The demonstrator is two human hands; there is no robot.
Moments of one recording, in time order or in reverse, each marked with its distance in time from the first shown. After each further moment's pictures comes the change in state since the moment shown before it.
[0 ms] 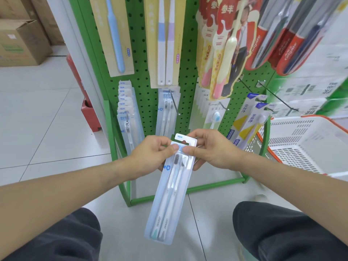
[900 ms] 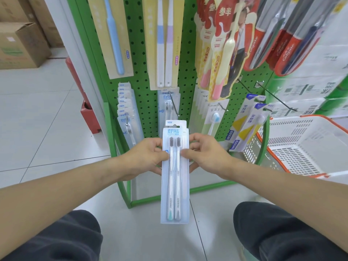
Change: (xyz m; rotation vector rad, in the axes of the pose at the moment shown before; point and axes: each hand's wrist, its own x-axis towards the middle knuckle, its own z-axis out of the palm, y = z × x) left_hand -0.006 0.012 -0.009 -0.016 -0.069 -0.163; right_hand 0.001 0.003 0.023 0.131 0.137 0.083
